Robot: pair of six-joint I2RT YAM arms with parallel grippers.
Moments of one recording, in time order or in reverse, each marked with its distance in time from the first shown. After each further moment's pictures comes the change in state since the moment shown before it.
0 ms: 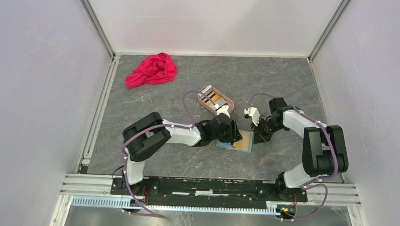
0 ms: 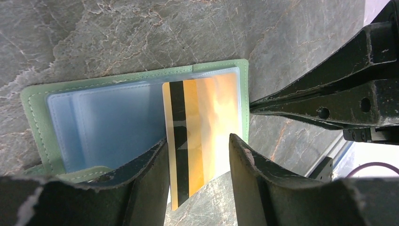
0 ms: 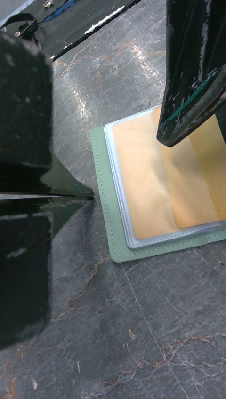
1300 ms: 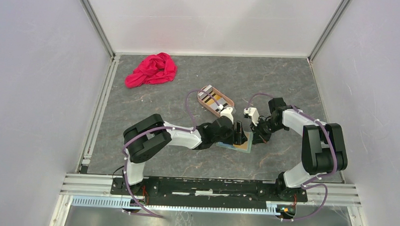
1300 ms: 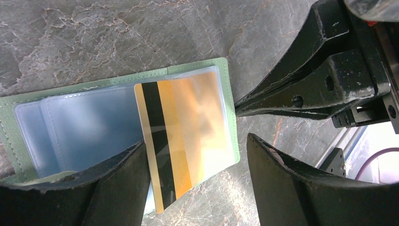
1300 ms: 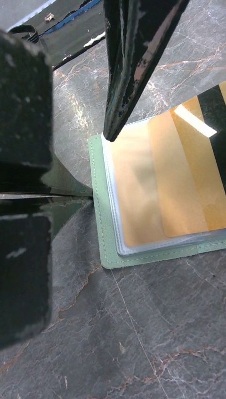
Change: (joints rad) left arm -0.045 -0.001 0.002 0.049 -0.027 0.104; right arm 0.003 0.023 0.008 -0.011 -0.043 0.002
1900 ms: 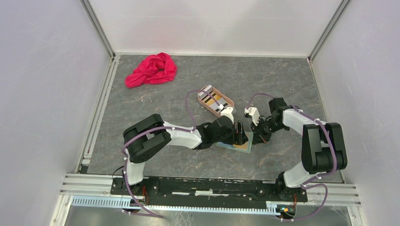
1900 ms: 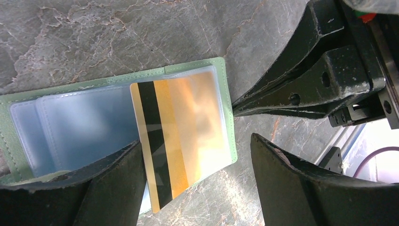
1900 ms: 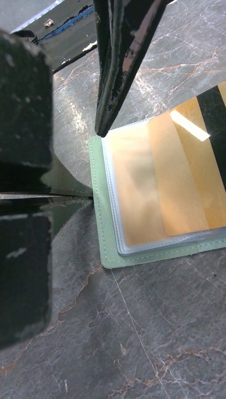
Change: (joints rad) left arm 0.002 -0.003 -0.004 0.009 0.005 -0.003; right arm -0.010 0.009 0.002 -0.002 -0.013 0.010
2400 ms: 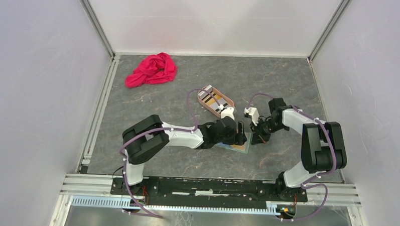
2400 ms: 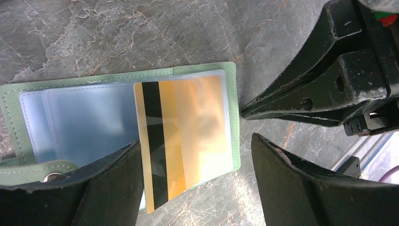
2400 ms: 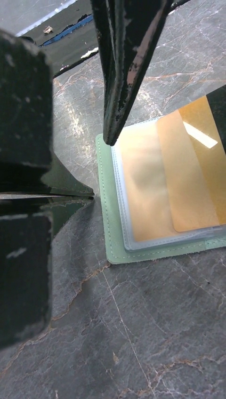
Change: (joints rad) left arm -0.020 -0.016 0.055 -0.159 -0.089 -0.009; right arm 0.000 0.008 0.000 -0.002 -0.024 0.003
